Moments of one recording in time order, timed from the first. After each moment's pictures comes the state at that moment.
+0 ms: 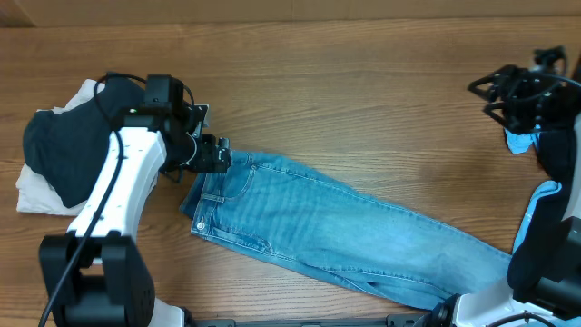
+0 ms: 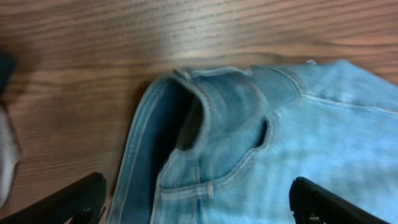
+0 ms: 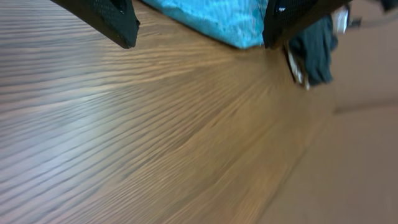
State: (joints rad) left arm -0.03 1.69 1.26 -0.95 0.20 0.00; right arm -0.41 1.77 1.68 -1.14 -0.69 0.21
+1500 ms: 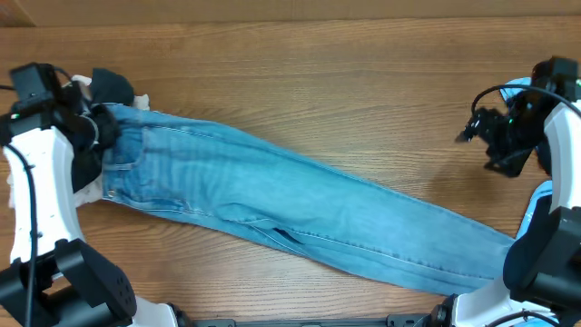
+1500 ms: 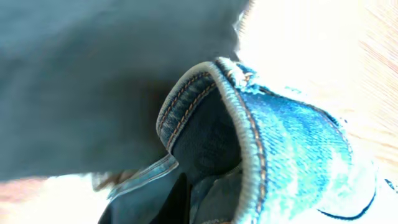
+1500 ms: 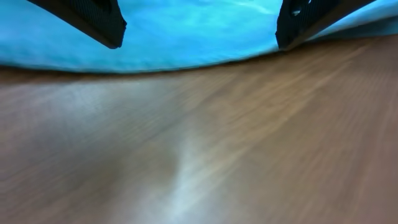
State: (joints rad) left arm 0.41 1.68 1.47 -0.96 0.14 -0.16; right arm -0.33 1.77 1.53 -1.30 -0.24 0.32
